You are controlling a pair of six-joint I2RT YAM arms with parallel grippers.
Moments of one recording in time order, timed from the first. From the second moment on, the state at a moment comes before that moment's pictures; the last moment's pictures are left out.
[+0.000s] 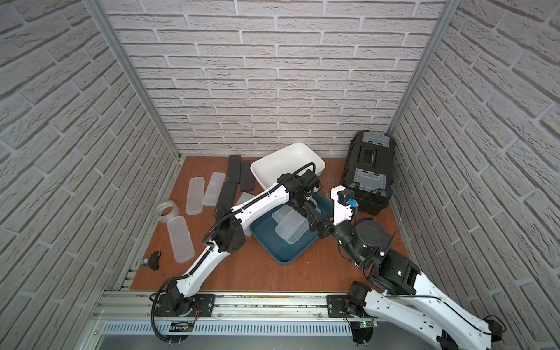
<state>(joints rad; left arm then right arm) -0.94 2.53 2.52 -1.22 0.01 -0.17 0.89 0.61 0.91 -0.37 0.44 0.15</state>
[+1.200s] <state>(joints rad) -0.87 2.41 2.47 -1.20 -0.05 -0.04 0.89 0.63 0.96 -0.42 0.36 0.17</state>
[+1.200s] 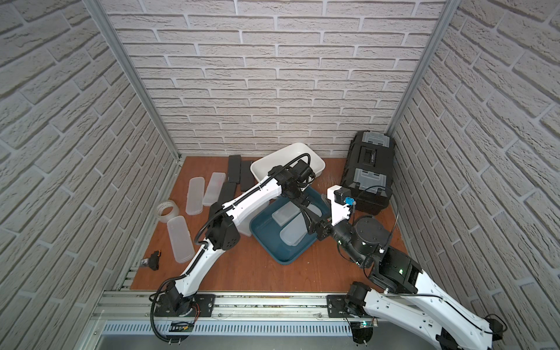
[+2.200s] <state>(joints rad) -1.00 2.19 1.90 -0.95 -0.09 -0.17 0.89 0.68 0.96 -0.42 0.36 0.15</state>
